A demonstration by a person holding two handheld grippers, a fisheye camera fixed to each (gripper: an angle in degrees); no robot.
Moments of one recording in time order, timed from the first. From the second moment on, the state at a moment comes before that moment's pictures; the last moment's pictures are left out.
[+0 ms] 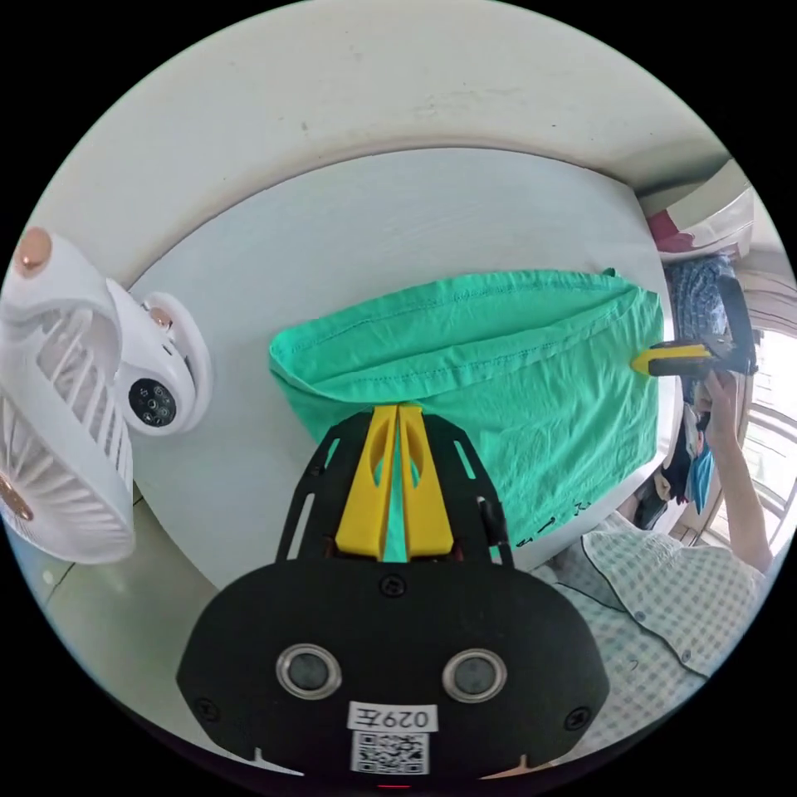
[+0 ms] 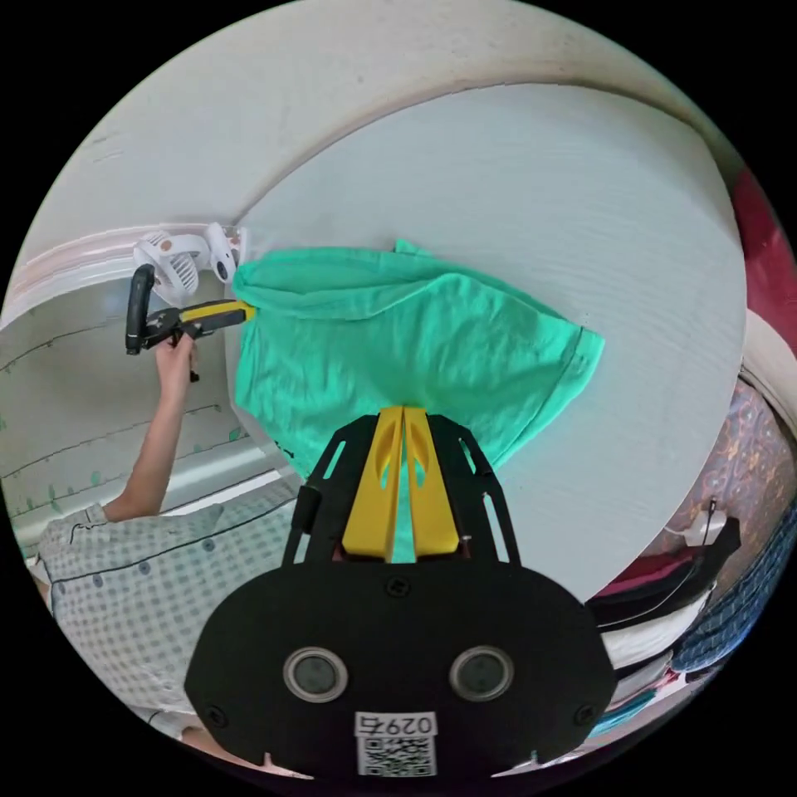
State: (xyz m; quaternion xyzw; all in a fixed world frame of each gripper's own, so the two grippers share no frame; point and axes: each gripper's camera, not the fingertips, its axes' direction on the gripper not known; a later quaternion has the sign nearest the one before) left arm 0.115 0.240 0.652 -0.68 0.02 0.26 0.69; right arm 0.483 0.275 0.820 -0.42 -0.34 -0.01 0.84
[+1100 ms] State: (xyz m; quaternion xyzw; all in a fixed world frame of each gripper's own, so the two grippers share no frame) left arm 0.064 0.307 0.555 -0.70 0.10 0.20 0.67; right arm 0.230 0.207 0.908 -0.45 -0.31 -0.16 0.82
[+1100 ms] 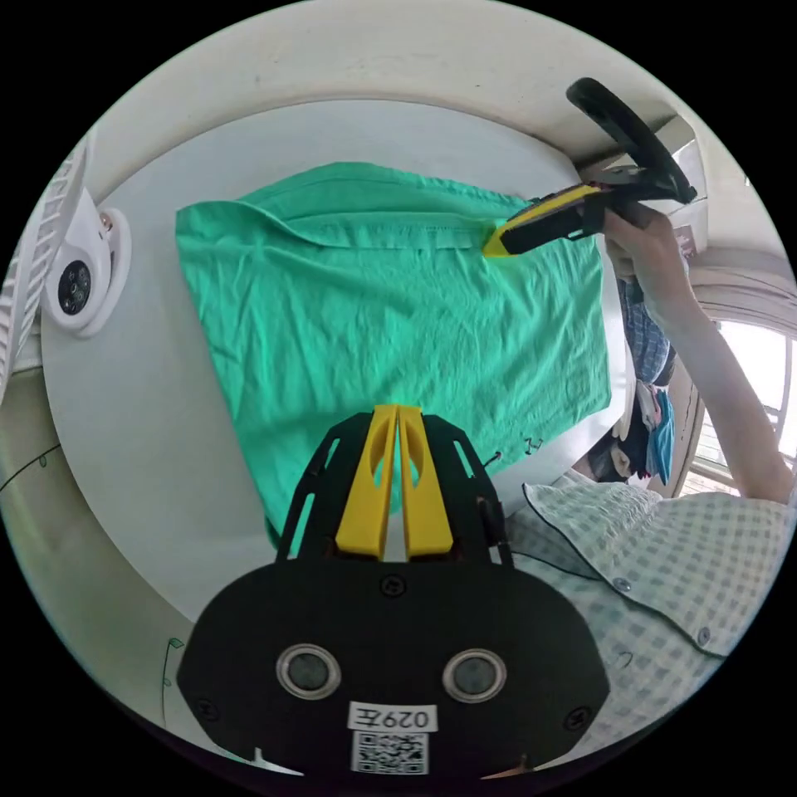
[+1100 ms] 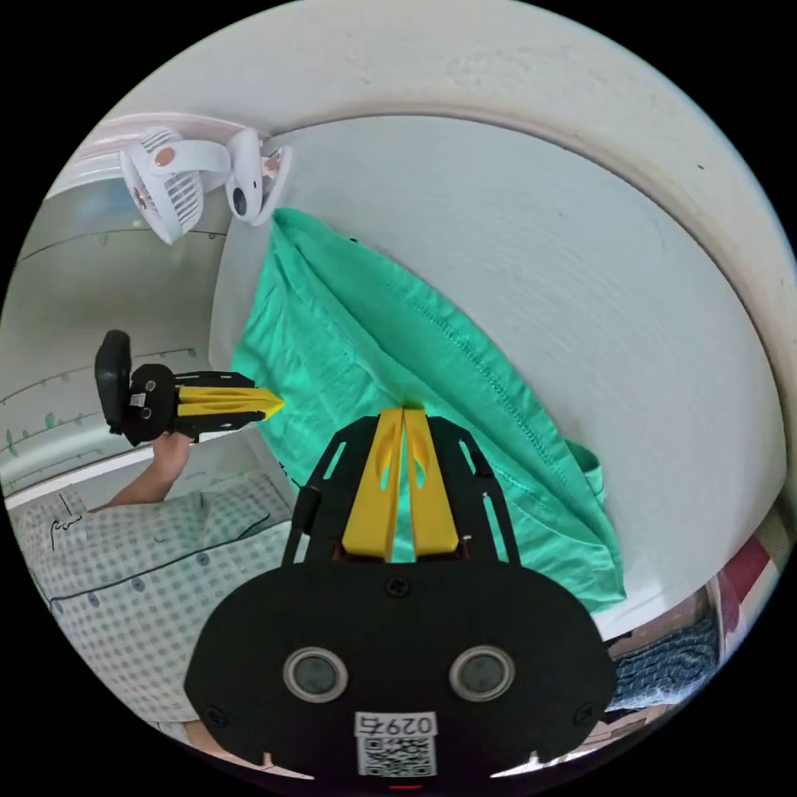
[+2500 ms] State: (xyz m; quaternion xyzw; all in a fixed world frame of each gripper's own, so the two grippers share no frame) left arm -0.071 0.276 0.497 -0.66 0.15 0.24 0.70; right arm 0.257 0.449 0.714 -0.38 -0.23 0.02 0.90
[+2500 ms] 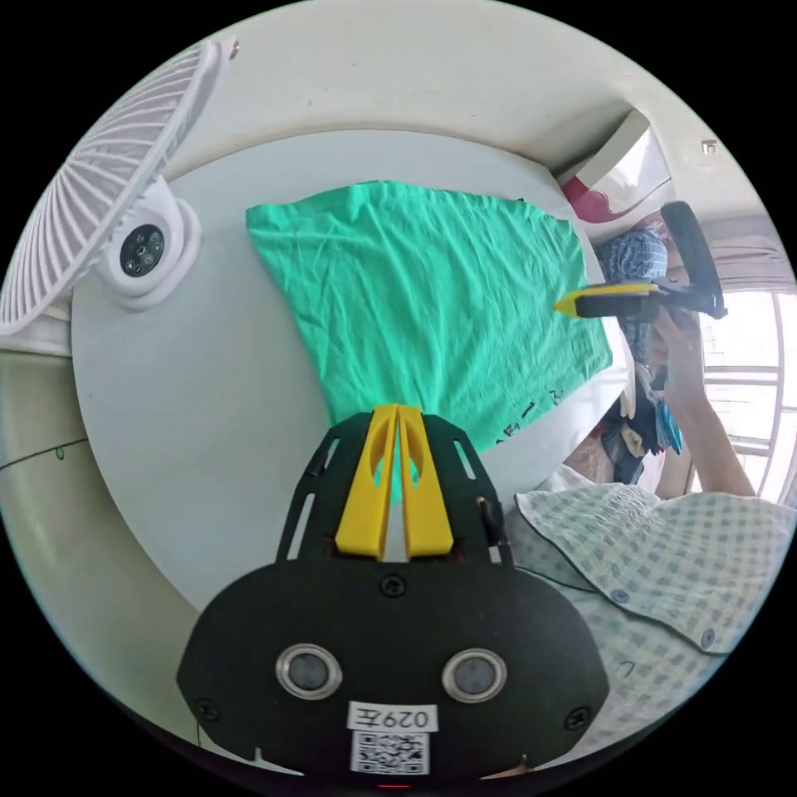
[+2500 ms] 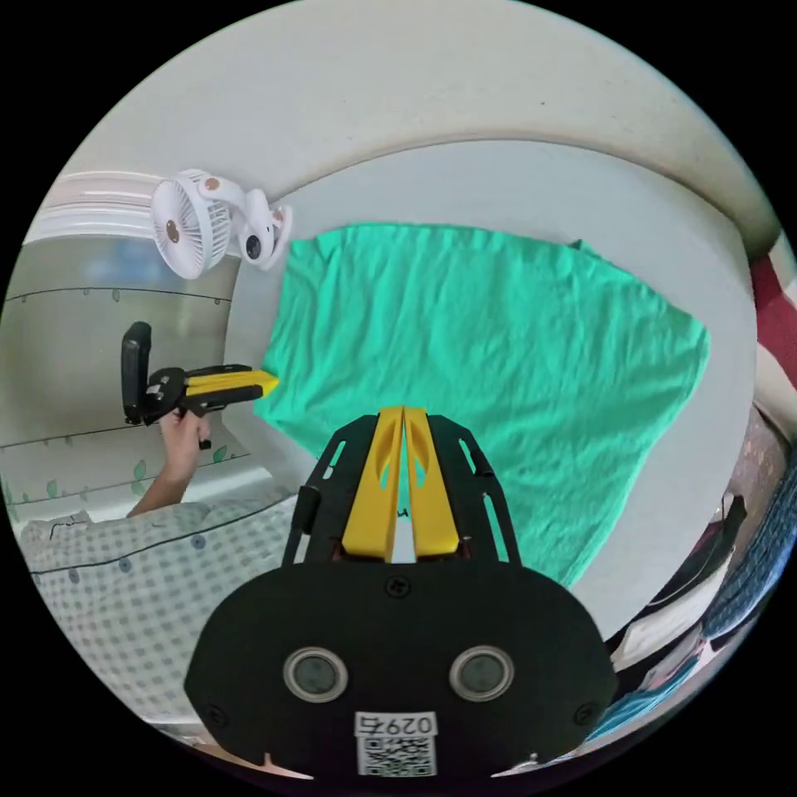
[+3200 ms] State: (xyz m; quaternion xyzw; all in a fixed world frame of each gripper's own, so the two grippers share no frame) left arm -0.177 0.252 0.434 -0.66 0.15 0.16 0.72; right arm 0.398 0.540 0.621 -0.36 -0.12 0.20 0.91
